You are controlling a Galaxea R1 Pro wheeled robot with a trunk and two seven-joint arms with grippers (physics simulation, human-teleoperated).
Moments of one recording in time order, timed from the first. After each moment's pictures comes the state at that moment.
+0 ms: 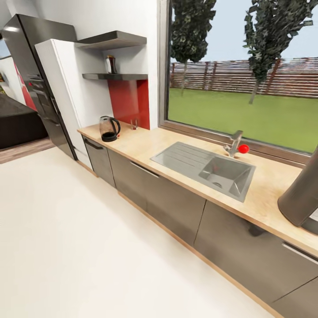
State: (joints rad) left arm -0.01 0.08 0.09 -0.23 0.08 -0.05 0.04; right arm -0.19 0.05 0.18 -0.04 0.00 -0.06 -0.03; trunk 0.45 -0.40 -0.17
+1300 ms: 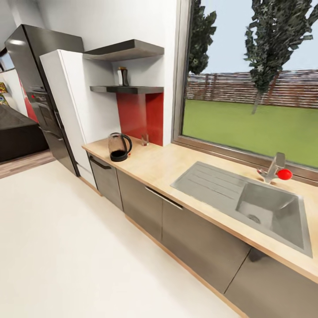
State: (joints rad) left arm -0.01 0.08 0.08 -0.23 0.07 -0.04 0.04; right arm -0.19 0.05 0.18 -0.04 0.00 -0.06 -0.03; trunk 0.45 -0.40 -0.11
